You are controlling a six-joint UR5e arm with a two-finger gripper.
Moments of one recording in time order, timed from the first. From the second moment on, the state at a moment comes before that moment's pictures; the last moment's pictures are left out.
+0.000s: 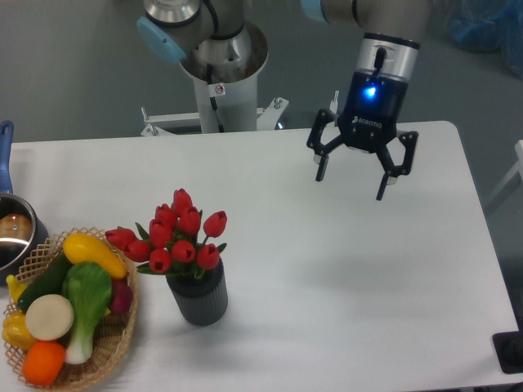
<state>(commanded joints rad) 2.82 -1.67 -1.81 -0.85 0.70 1.18</state>
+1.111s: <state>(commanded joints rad) 2.75 -1.72 -1.86 -0.85 0.56 1.26</state>
